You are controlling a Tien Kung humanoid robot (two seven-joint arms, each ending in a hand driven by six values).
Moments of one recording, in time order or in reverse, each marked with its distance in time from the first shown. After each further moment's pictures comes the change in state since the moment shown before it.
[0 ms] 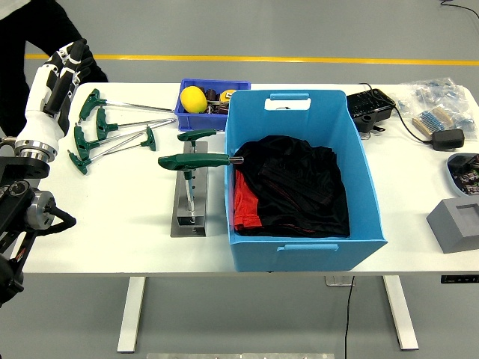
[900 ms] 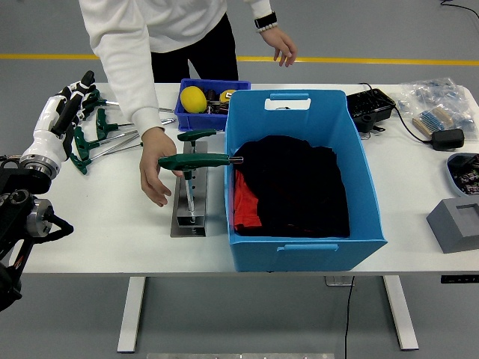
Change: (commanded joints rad) left arm 0.033 -0.007 -0.024 0.007 0.030 -0.055 0.145; right arm 0.000 0.001 -0.045 0.000 0.038 -0.003 0.011
